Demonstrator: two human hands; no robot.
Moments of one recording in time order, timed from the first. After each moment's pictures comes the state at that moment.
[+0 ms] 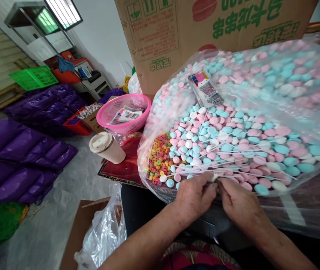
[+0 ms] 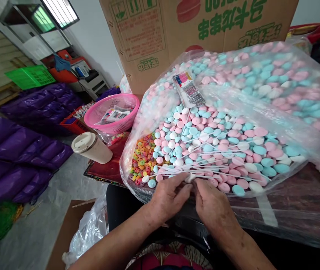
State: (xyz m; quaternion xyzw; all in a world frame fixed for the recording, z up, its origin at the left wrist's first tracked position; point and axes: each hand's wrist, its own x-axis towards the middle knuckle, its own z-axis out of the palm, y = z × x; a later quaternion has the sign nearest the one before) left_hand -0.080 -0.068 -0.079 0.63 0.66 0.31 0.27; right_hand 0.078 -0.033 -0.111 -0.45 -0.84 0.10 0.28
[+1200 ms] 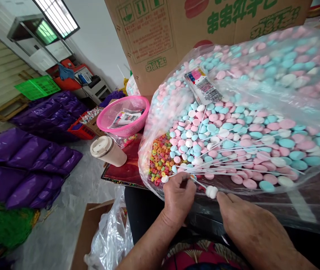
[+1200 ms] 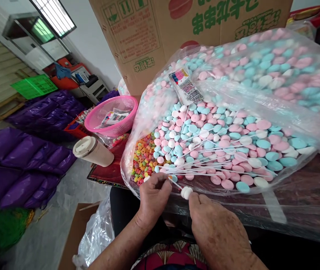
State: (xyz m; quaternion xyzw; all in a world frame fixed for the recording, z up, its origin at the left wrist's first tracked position) left_hand -0.090 -0.079 -0.097 0.43 0.73 0.47 0.24; right_hand 0.068 -0.067 -0.077 -0.45 -0.89 0.07 -0.01
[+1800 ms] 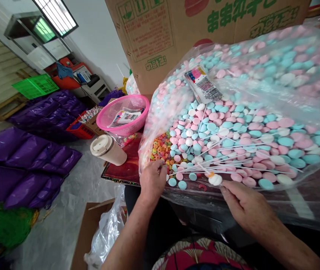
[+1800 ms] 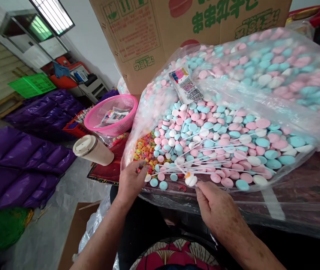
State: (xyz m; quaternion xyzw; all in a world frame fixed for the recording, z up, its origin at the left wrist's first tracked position) left_hand -0.154 -0.071 -0.075 0.50 0.80 0.29 0.13; right_hand 0.074 -0.043 -0.107 -0.43 -0.83 0.21 0.29
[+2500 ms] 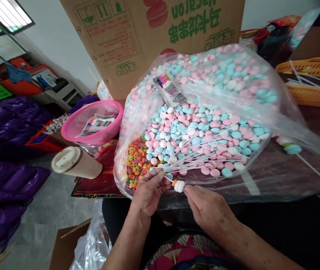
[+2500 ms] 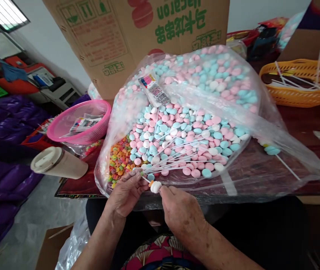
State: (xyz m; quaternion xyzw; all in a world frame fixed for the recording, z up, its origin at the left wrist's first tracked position) left_hand -0.113 -0.065 -0.079 0.14 0.51 0.58 0.62; right_hand 0.061 -0.067 -0.096 -0.43 -0.86 0.12 0.25
